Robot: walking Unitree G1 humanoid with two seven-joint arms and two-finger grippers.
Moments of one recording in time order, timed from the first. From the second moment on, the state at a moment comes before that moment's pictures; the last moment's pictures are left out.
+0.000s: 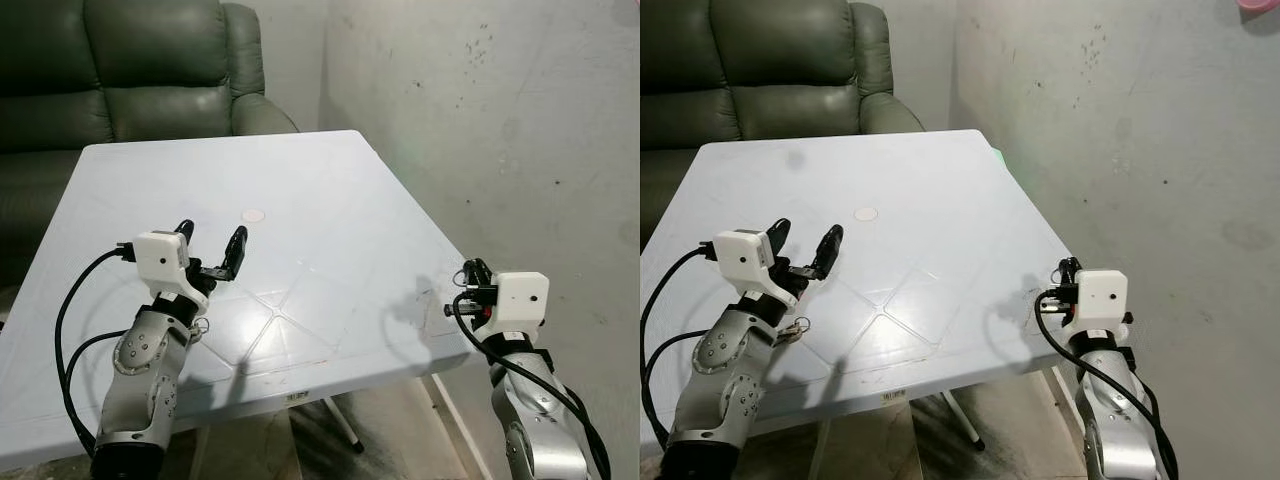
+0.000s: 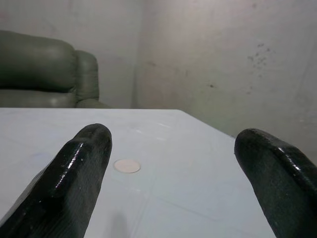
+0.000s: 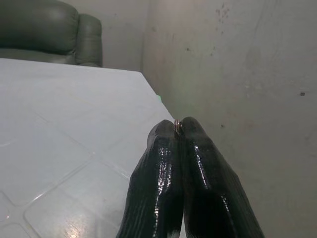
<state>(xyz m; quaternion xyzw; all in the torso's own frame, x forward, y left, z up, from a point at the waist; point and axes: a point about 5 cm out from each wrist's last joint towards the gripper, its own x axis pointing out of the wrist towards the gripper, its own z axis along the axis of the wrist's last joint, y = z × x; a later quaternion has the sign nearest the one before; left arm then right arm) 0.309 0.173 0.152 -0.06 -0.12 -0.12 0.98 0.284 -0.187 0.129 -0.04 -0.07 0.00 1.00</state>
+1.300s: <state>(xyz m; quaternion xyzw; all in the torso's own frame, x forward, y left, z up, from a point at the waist) 0.309 0.165 0.147 -0.08 -0.11 -0.11 0.98 0.280 -0.190 0.125 -0.04 -0.06 0.00 1.00</state>
